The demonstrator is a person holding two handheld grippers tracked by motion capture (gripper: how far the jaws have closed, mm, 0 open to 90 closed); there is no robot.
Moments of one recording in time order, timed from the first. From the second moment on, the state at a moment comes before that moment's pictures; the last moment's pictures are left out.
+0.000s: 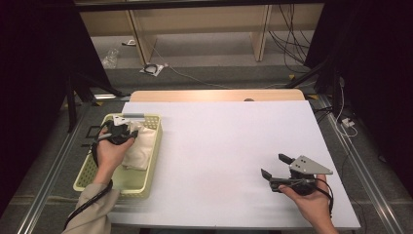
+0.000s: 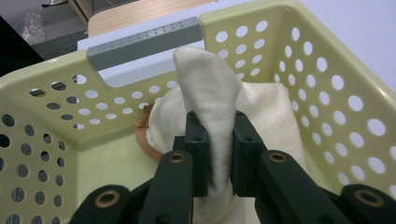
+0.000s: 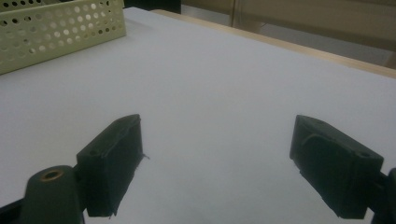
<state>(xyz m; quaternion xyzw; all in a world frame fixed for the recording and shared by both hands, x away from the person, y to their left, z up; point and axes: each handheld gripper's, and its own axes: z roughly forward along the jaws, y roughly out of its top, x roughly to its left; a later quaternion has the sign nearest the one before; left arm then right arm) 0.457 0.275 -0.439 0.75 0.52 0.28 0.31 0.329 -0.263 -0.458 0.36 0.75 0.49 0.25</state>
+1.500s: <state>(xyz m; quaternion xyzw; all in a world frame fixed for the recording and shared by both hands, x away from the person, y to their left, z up) 0.435 0.283 -0.408 0.70 0.51 0.31 0.39 0.328 -0.264 -0.456 0.36 0.75 0.49 0.25</state>
